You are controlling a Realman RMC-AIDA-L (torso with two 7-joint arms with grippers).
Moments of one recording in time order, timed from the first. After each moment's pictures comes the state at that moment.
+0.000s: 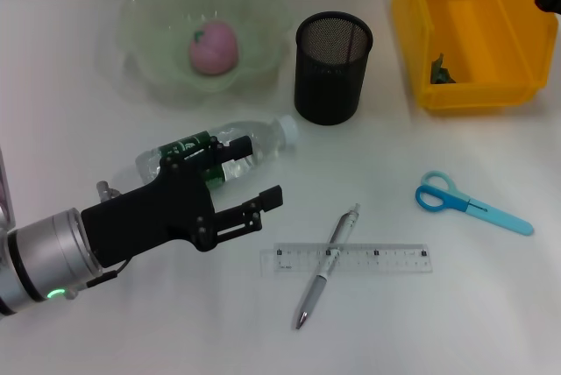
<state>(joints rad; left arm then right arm) -0.46 -2.07 0.76 0.15 1.67 1.62 -0.74 0.55 2.08 -0.41 -0.25 -1.30 -1.26 0.81</state>
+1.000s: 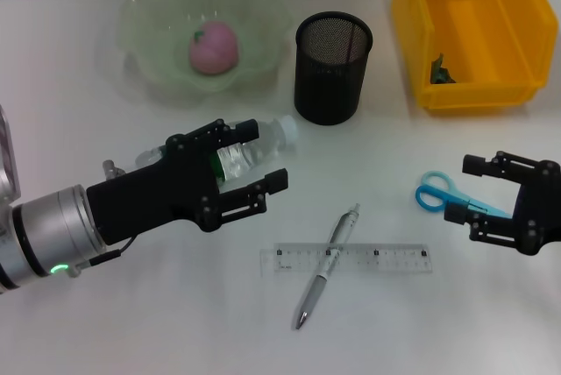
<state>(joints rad) -0.50 -2.07 0.77 0.19 1.67 1.61 -0.80 0.35 2.03 -0.54 -0.50 -1.99 -1.65 0.98</state>
